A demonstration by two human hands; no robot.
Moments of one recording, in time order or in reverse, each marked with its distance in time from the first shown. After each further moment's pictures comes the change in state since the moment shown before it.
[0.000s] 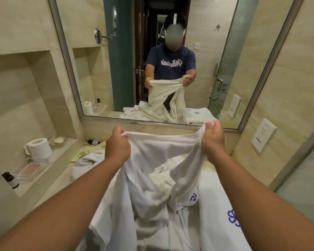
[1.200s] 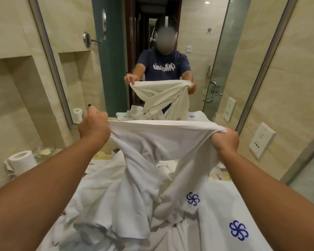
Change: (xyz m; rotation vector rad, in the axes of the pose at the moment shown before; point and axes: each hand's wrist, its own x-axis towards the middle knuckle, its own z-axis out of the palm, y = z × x) left_hand 0.111 0.015 -0.027 0.535 0.189 0.237; right_hand 0.050 0.006 -0.027 -0.210 0.132 0.193
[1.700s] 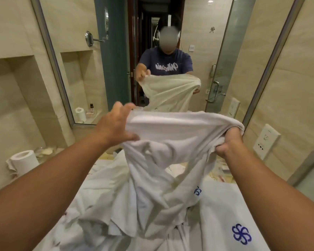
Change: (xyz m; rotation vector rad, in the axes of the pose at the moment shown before) left_hand -0.010 0.040 -0.022 -0.070 -0.201 0.463; right_hand 0.024 -0.019 0.003 0.812 -0.164 0.603
